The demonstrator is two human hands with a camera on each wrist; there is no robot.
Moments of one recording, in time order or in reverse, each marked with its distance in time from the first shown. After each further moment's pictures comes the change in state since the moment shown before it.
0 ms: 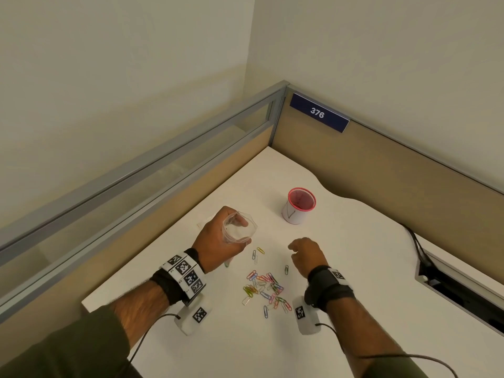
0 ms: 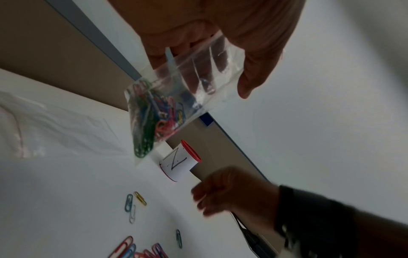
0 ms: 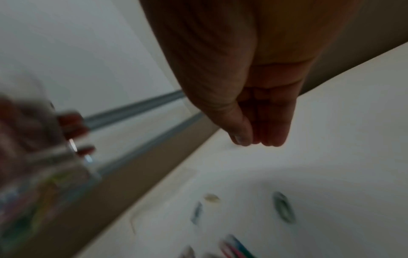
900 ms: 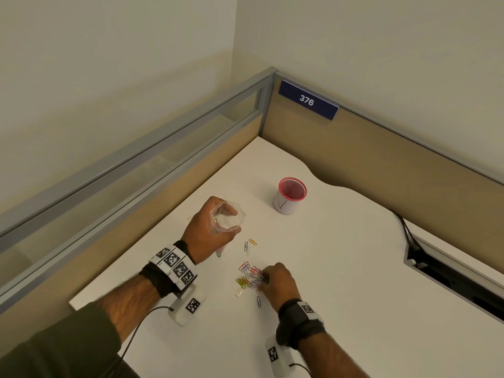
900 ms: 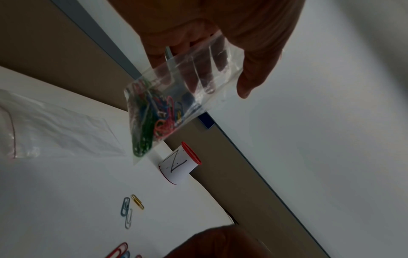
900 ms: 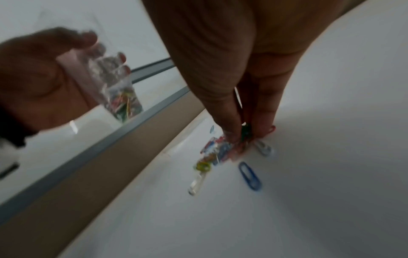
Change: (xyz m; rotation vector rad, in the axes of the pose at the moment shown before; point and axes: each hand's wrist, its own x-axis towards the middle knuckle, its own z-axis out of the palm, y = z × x) left_hand 0.006 -0.003 0.001 -0.046 0.017 -0.003; right_hand -0.058 -0.010 0.080 0.065 -0.066 0.050
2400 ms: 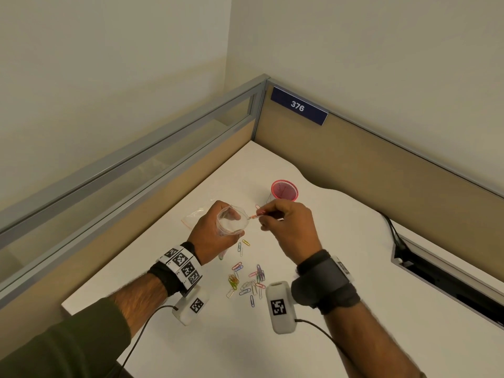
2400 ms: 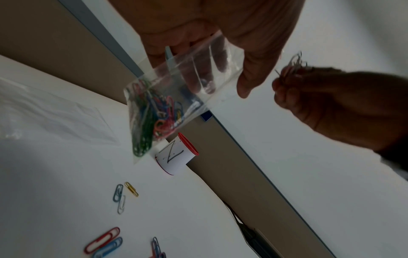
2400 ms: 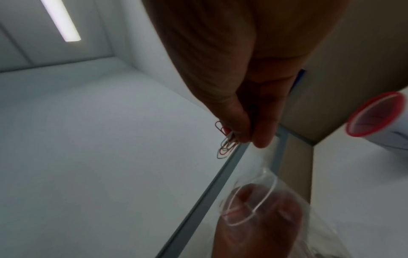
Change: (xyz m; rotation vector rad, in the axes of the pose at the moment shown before) left_hand 0.003 -0.001 0.021 0.069 -0.036 0.031; right_hand -0.039 -0.089 -0.157 0.471 0.317 -0.341
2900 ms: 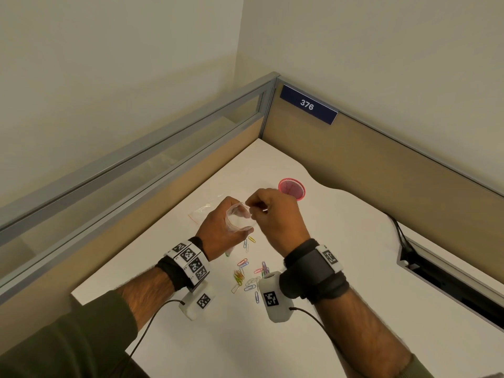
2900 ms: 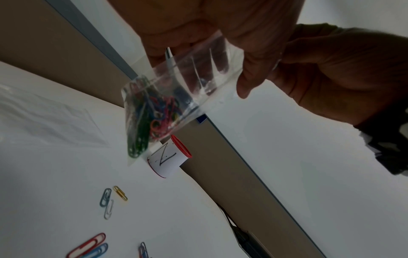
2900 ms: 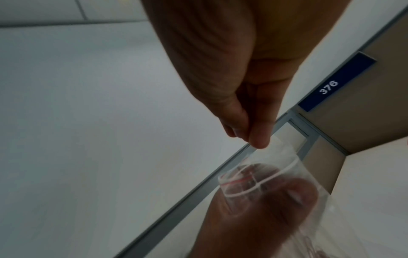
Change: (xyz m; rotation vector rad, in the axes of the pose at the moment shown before) left_hand -0.003 0.004 0.000 0.013 -0.001 0.012; right_hand 0.009 -0.031 0.025 -0.228 -0.074 -0.178
